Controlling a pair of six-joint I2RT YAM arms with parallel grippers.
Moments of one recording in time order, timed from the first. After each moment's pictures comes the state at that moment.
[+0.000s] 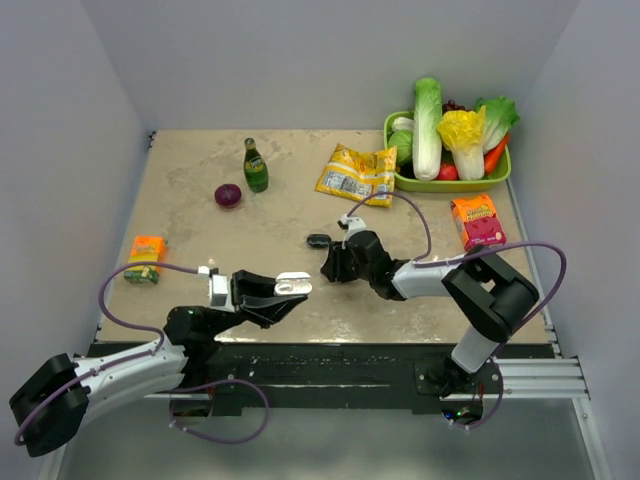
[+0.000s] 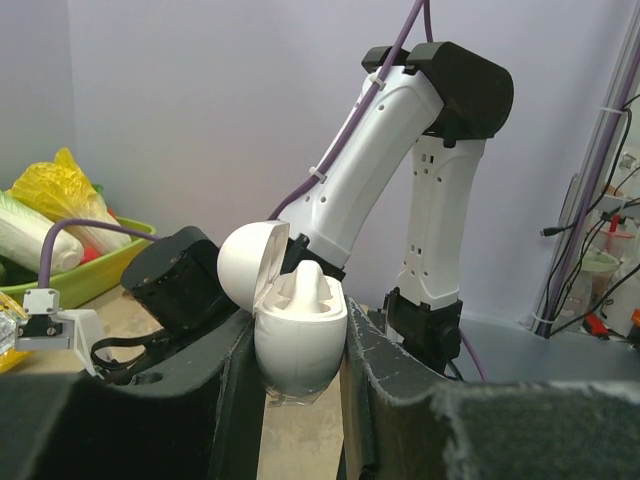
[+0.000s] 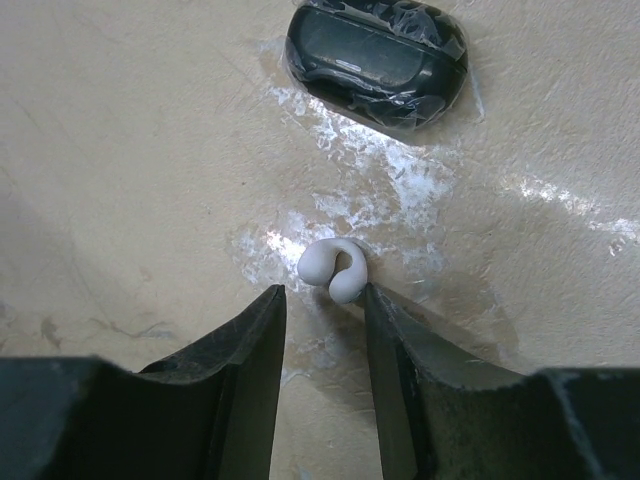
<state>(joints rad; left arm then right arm) -0.88 0.74 0.05 1.28 0.34 -0.38 0.76 1.68 0.66 0.41 -0.02 0.53</state>
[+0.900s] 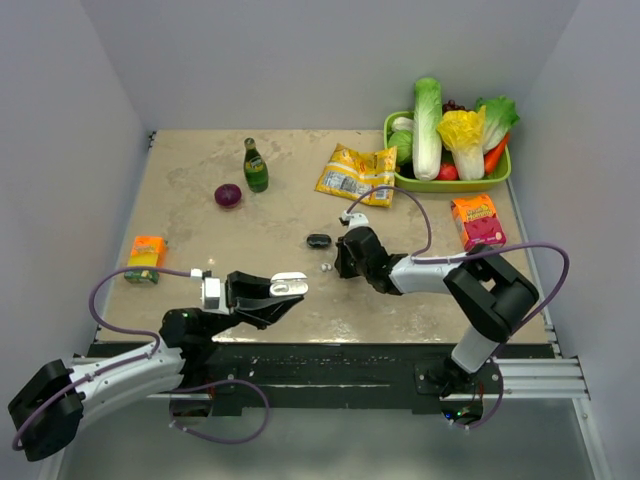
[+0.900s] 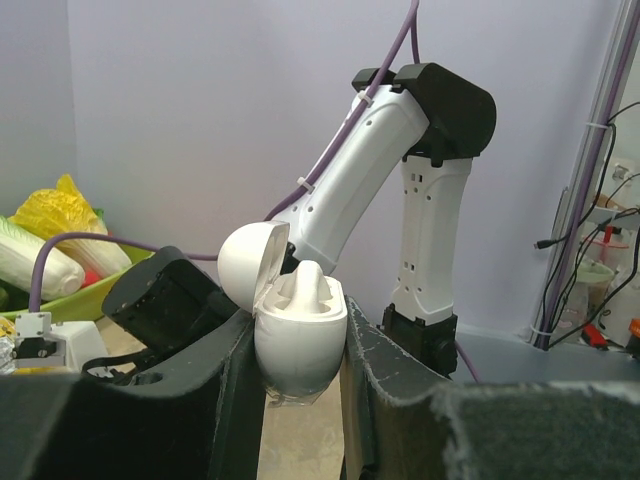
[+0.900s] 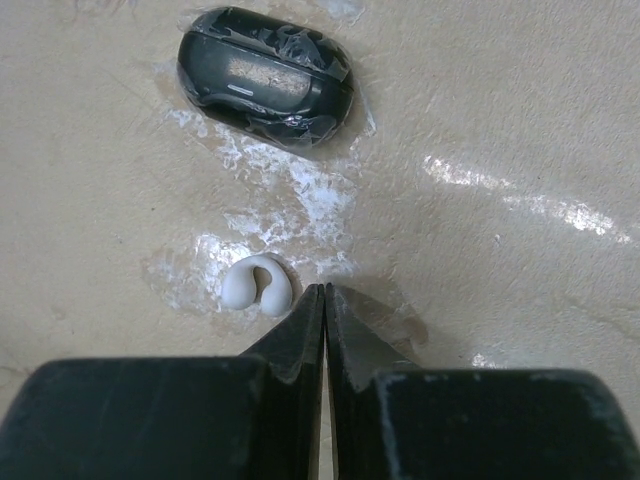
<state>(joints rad) -0.88 0.69 0.05 1.27 0.34 -0.38 0.76 1.68 0.73 0.25 0.14 0.49</state>
